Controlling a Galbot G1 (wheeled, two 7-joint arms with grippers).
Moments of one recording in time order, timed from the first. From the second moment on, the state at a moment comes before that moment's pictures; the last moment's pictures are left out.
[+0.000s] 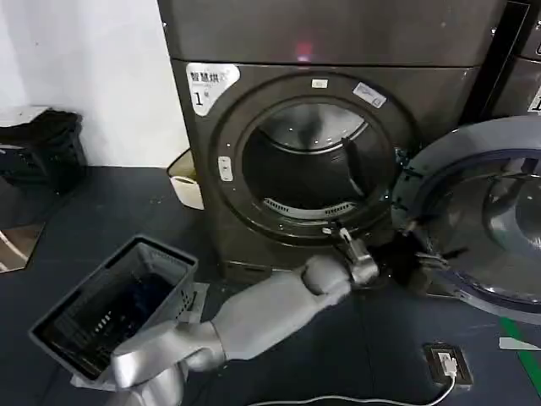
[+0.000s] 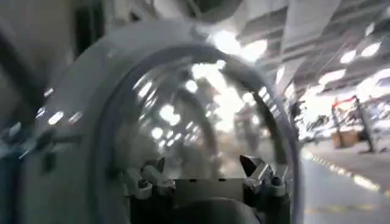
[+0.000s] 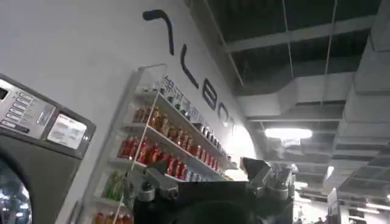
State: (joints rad) left arm 0.18 -1.61 0.72 -1.13 -0.71 -0.38 0.28; right arm -1.51 0.97 2.22 1.73 0.41 -0.16 -0.20
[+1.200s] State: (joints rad) left arm 0.47 -0.28 0.40 -2.03 -0.78 -0.04 0.38; right arm -1.42 0.93 2.25 1.78 0.19 -0.18 -0.21
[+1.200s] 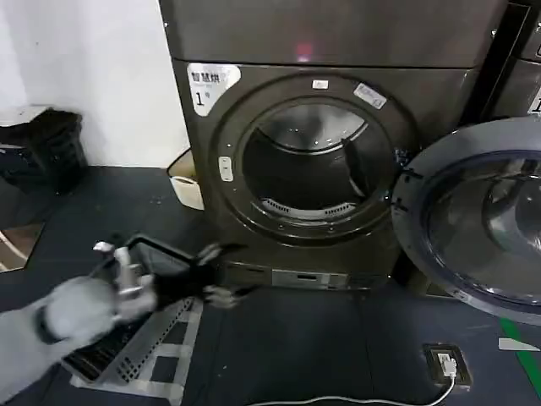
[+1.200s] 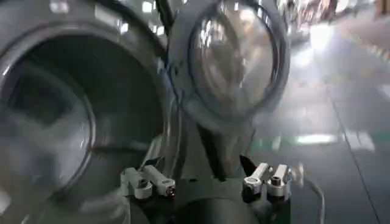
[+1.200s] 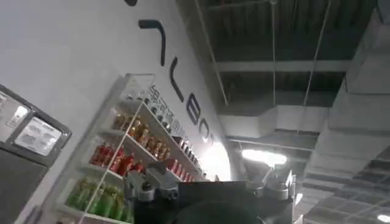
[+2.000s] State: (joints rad) left arm 0.79 0.22 0.20 -1.84 -0.55 -0.06 0.44; right arm -1.40 0.90 2.24 1.73 0.22 -0.16 -0.24
